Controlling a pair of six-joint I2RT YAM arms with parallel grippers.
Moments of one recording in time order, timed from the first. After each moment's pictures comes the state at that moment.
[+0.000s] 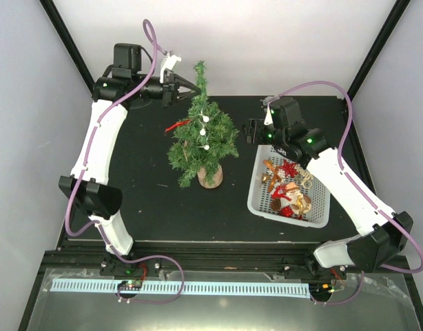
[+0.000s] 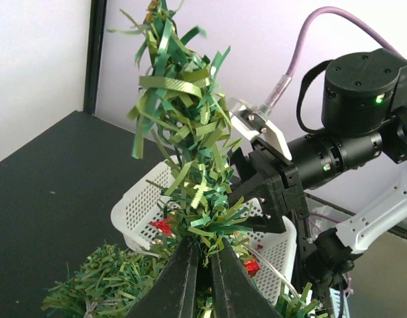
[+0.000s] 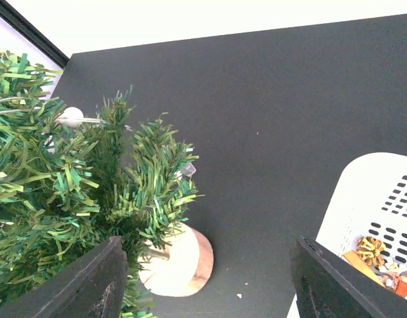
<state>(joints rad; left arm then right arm) -0.20 1.80 2.16 -0.89 1.18 0.15 0.53 1.38 1.43 -0.68 0.00 0.45</state>
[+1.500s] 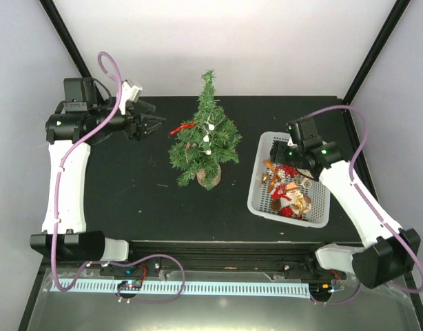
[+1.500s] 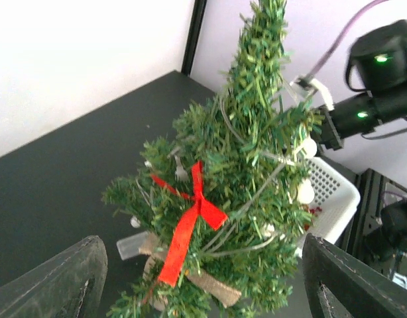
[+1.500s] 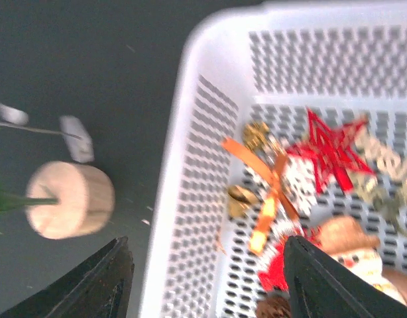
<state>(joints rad) 0.04 1.37 1.75 -1.04 1.03 0.34 0.41 1.23 1.24 -0.85 0.04 0.50</state>
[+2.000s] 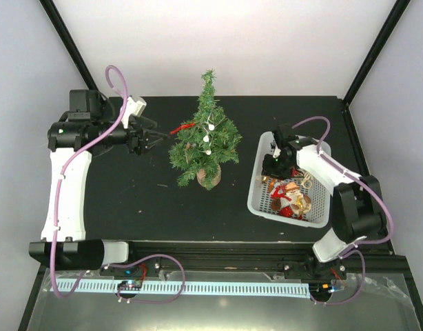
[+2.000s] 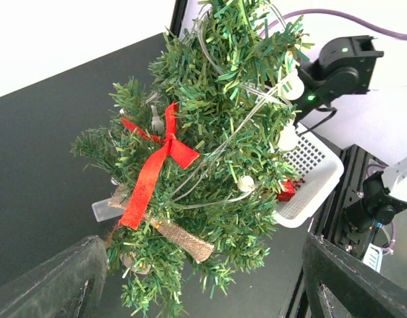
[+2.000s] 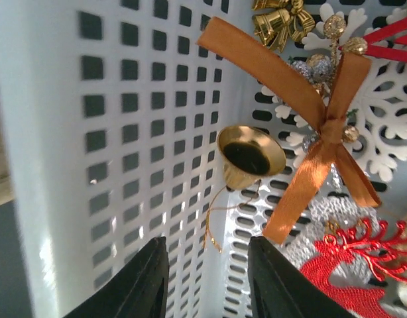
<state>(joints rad) 0.05 1.31 1.64 -1.18 1.01 0.43 0.32 1.58 1.13 -0.82 -0.21 0.50</state>
